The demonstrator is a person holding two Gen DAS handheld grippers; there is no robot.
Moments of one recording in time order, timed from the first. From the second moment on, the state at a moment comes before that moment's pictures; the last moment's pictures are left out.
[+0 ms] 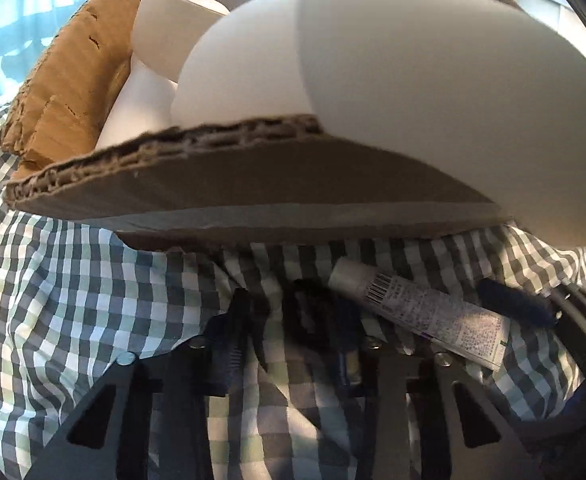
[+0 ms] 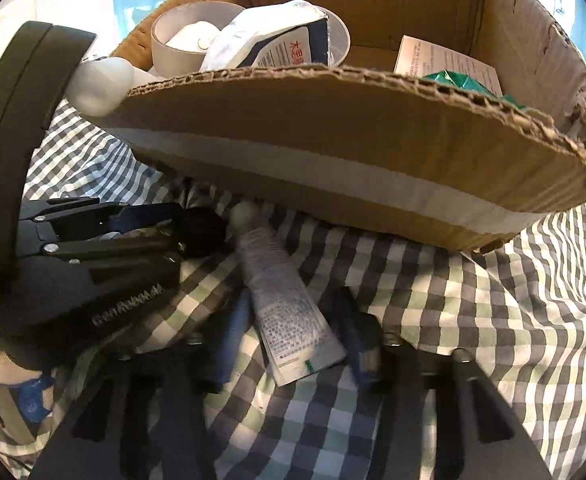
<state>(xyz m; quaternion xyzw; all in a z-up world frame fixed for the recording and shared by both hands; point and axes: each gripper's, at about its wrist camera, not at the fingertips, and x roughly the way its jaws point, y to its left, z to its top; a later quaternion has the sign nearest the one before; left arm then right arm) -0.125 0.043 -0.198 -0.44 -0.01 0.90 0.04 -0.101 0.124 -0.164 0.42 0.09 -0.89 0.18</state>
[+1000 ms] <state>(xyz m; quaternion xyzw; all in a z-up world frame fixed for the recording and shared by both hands) -0.033 -0.014 -0.119 -0.39 -0.02 0.92 0.07 -0.014 0.159 -0.091 0.35 0.05 -0.92 0.19</state>
